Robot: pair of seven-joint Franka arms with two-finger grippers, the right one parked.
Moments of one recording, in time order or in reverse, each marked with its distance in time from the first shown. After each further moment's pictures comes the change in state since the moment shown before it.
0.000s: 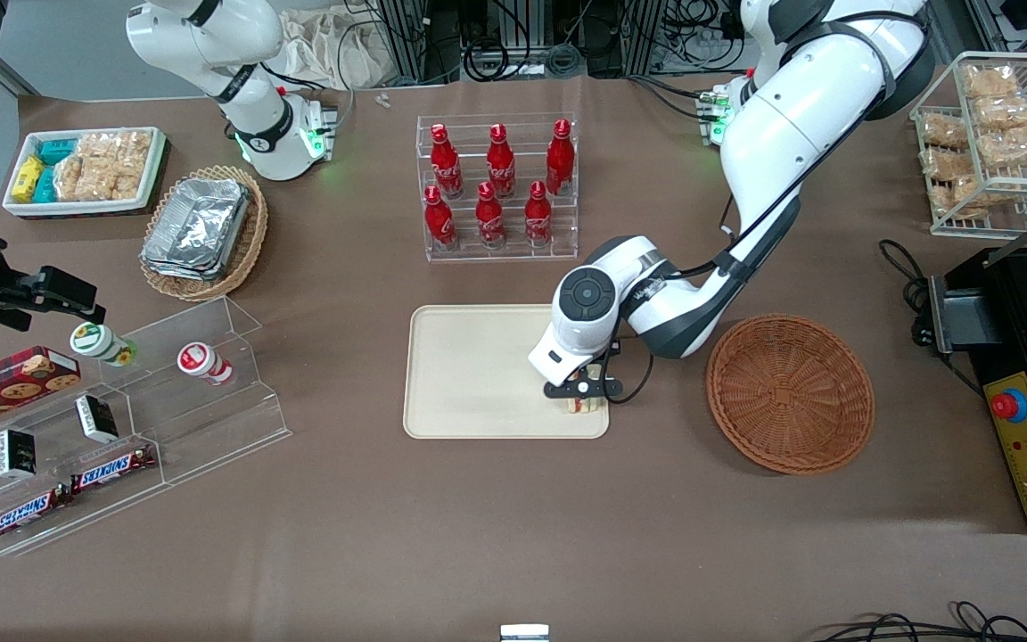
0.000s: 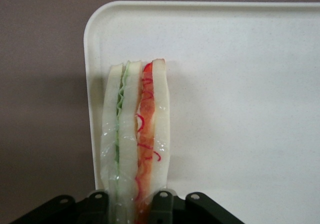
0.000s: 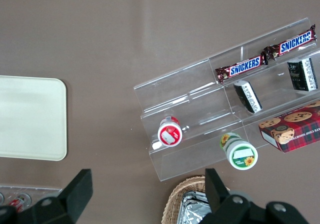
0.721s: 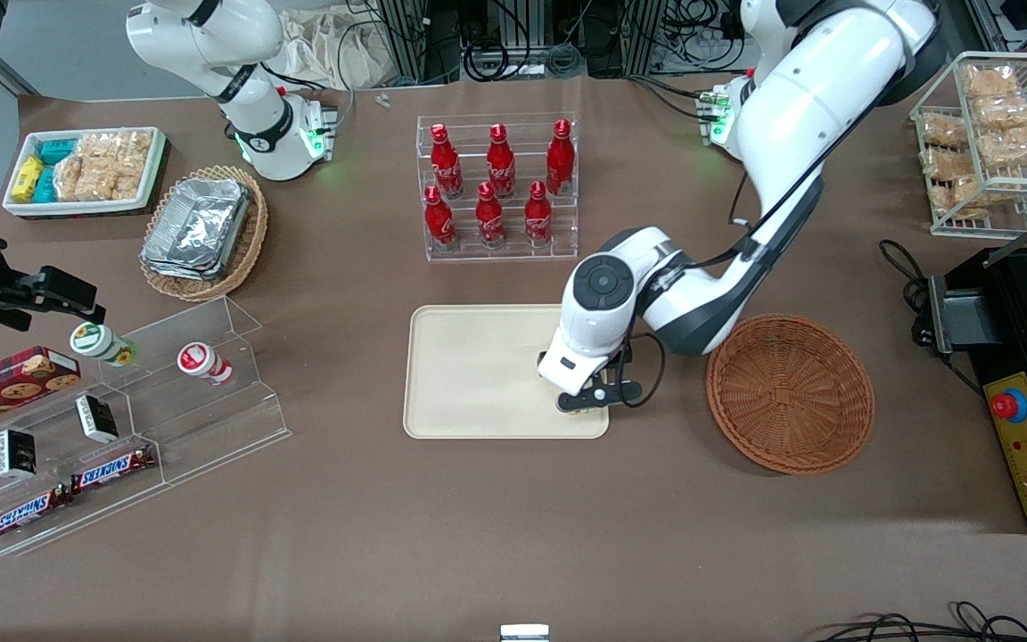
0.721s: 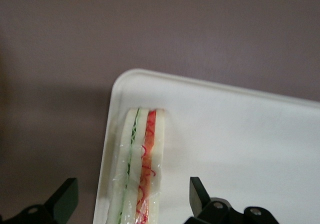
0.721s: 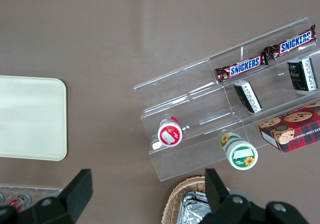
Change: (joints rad) arm 0.034 -0.103 0.002 0.060 0.002 0.003 -0.144
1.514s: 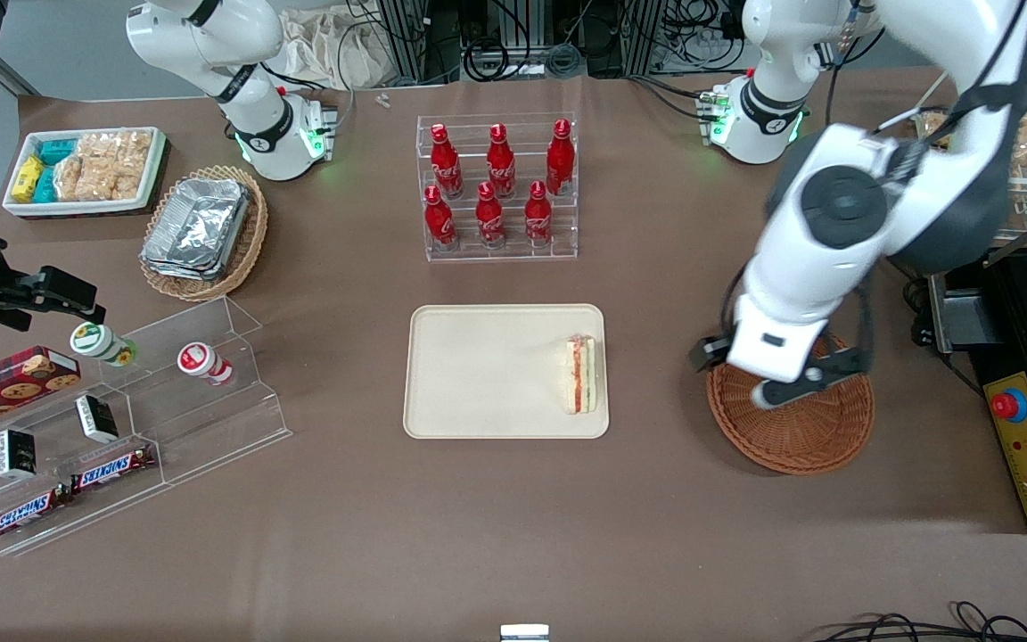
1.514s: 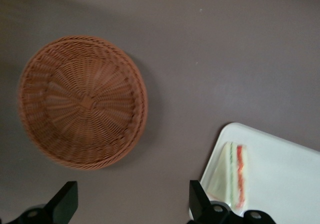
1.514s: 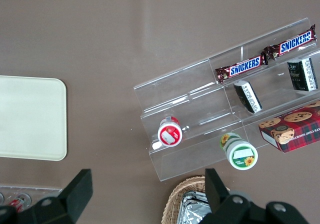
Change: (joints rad) arm 0.308 -0.388 -0.002 -0.025 -0.243 -0.349 0.308
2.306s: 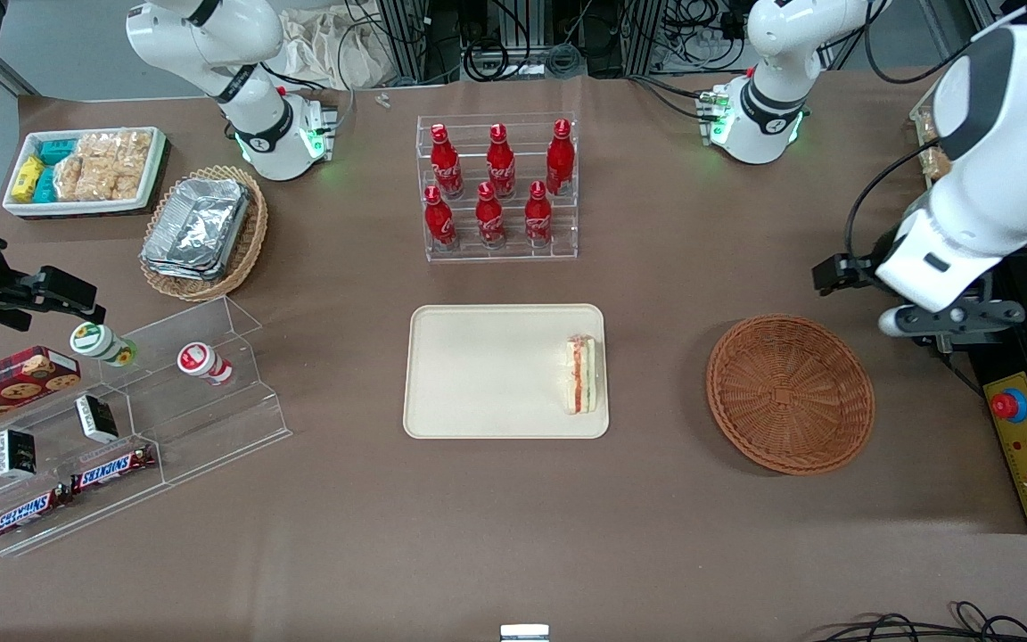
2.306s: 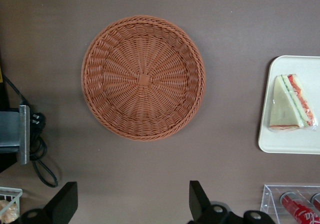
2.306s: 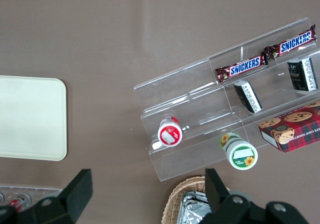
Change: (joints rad) arm 0.290 -0.285 0.003 -0.194 -0.229 -0.099 0.612
